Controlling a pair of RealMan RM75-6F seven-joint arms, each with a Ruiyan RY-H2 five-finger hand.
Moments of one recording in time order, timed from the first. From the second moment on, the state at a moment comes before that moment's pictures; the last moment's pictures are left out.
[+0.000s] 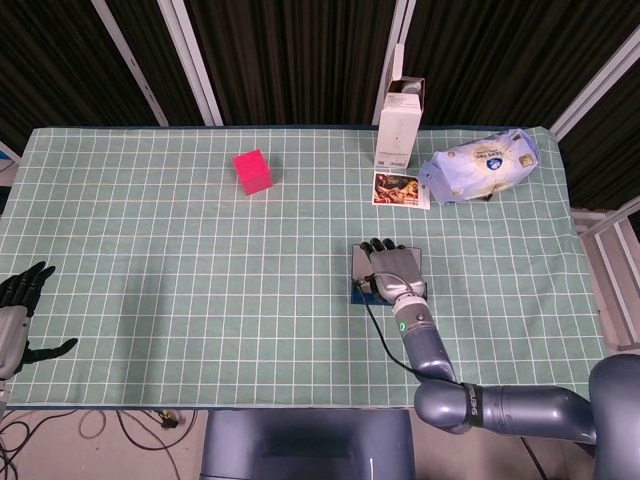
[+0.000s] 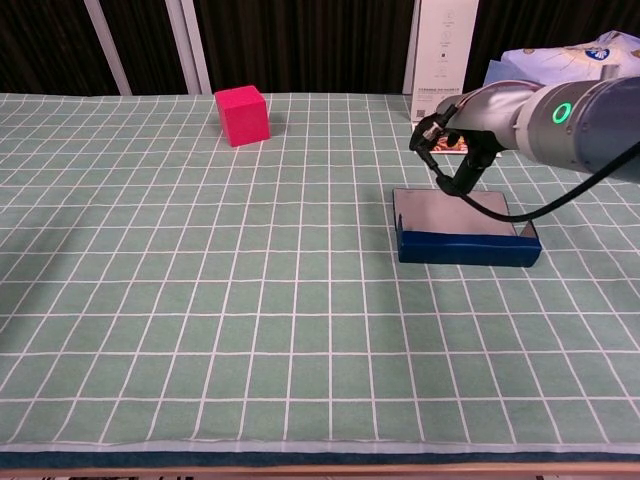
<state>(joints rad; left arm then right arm) -0.14 -1.07 -0.06 -1.67 1.39 1.36 -0.08 0.98 -1.48 0.28 -1.82 -0.33 1.18 -0.85</state>
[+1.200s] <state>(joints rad) -0.14 -1.07 -0.06 -1.67 1.39 1.35 -0.09 0.97 -1.48 0.17 -1.95 -0.20 1.15 -0.83</state>
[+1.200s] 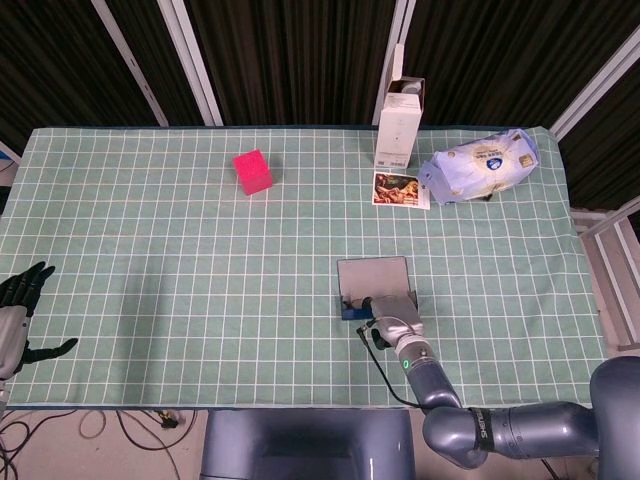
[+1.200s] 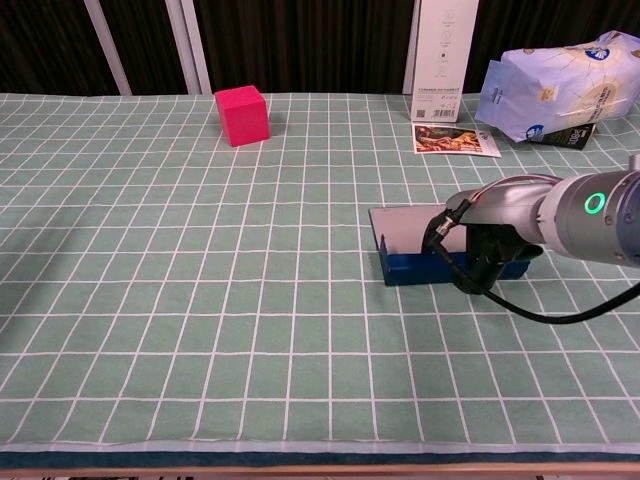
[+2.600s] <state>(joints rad) -0.13 -1.06 -0.06 -1.68 1.38 1.36 -0.12 1.07 -1.36 0.09 -1.86 0.35 1.35 -1.24</state>
